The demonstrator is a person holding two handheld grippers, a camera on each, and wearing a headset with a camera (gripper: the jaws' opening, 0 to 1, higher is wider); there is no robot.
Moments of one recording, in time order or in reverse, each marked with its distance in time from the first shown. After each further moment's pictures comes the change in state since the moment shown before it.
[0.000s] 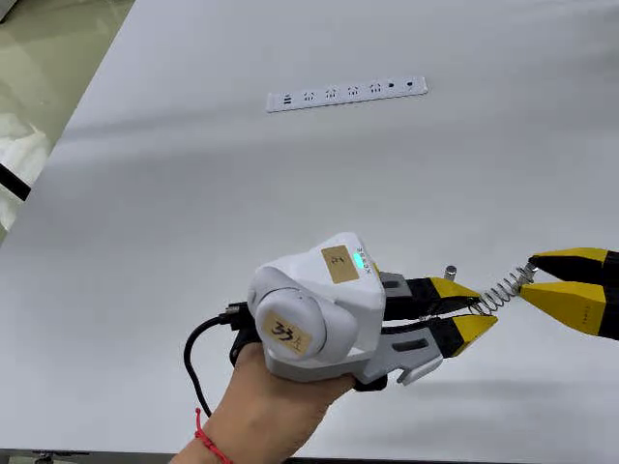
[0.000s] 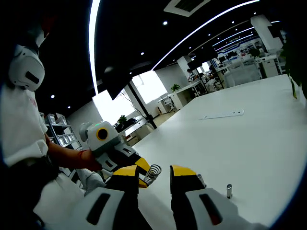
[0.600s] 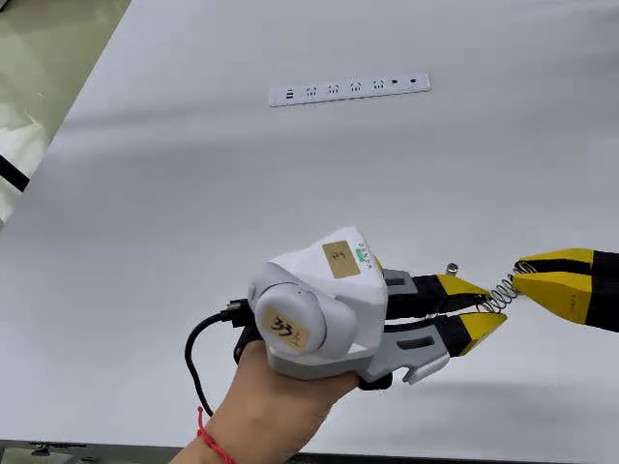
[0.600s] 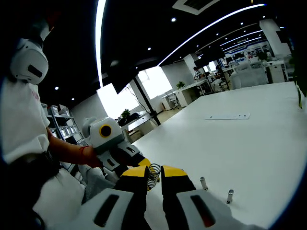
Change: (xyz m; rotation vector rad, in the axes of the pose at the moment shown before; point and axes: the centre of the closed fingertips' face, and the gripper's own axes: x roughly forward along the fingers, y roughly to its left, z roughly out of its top) left arm 0.001 -0.004 0.003 -0.017 -0.024 -0.011; right arm 0.006 0.012 0.002 -0.072 0.053 0.037
